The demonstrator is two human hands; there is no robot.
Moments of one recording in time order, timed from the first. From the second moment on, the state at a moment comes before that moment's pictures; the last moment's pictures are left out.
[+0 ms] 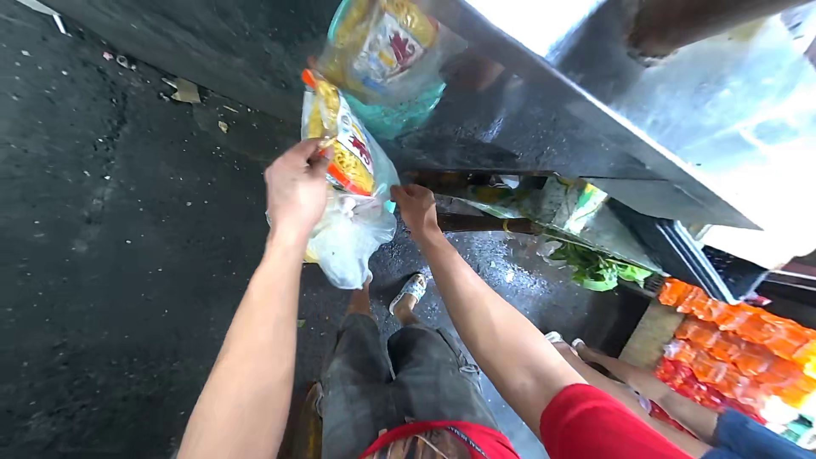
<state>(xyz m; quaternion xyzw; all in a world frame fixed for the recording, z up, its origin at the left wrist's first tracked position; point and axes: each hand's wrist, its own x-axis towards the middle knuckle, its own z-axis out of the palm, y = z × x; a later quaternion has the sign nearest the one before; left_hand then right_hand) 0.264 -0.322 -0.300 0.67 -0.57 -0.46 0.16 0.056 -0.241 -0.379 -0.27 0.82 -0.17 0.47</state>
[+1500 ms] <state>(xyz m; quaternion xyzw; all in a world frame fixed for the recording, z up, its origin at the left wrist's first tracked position) 0.294 -0.051 -0.132 0.76 -0.24 -0.48 0.37 -0.027 -0.202 -0.340 -0.23 0.76 -0.37 0.48</state>
